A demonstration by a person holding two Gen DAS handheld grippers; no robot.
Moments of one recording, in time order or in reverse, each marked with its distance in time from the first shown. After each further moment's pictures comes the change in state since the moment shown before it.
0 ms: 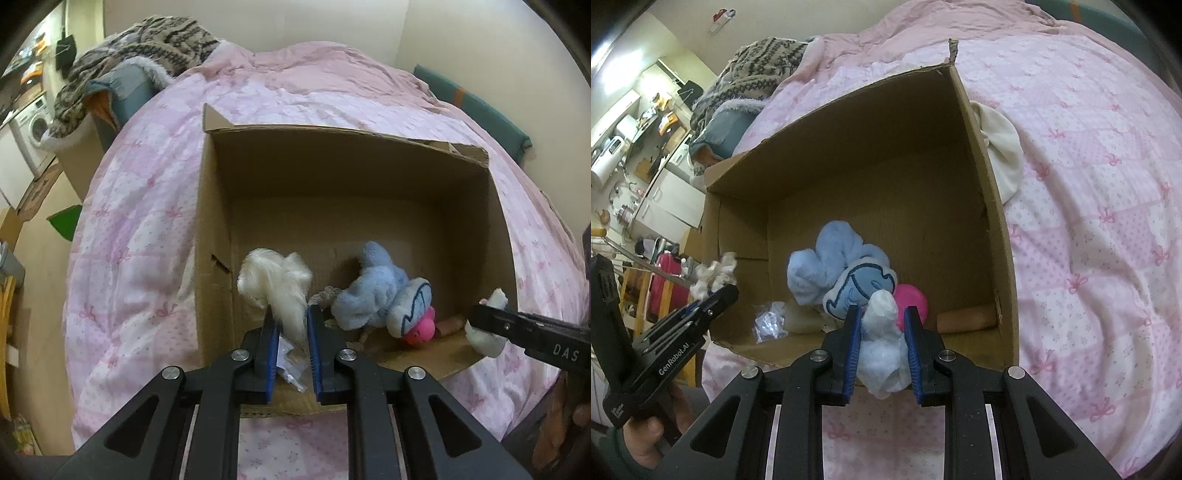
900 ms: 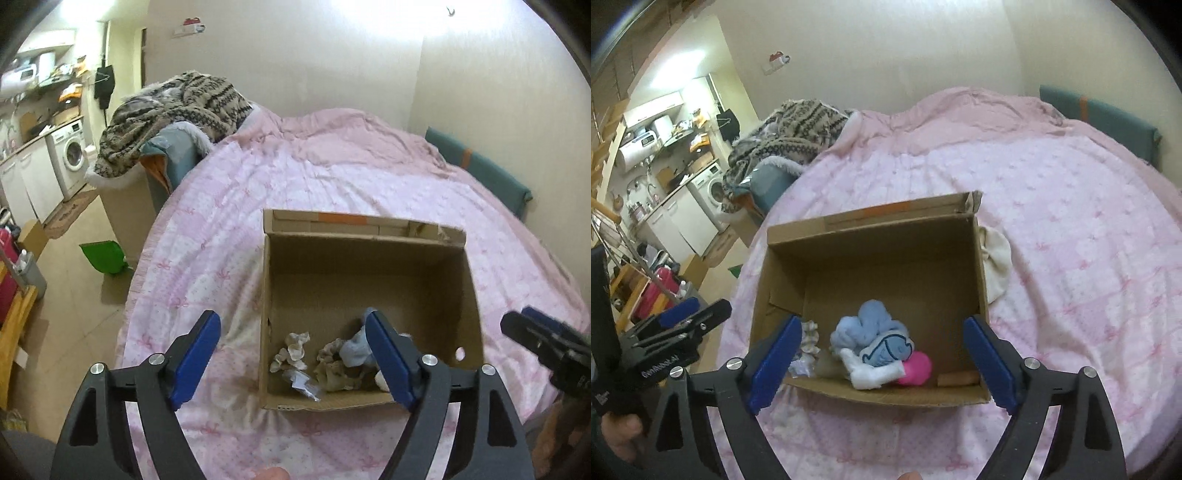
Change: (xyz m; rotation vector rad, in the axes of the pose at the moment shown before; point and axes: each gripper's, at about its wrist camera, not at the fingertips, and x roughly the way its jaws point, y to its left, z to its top) left arm -0.110 0.018 0.006 -0.083 -0.259 0.066; right arm -0.098 0.045 -0.014 -0.162 -0.361 -0.054
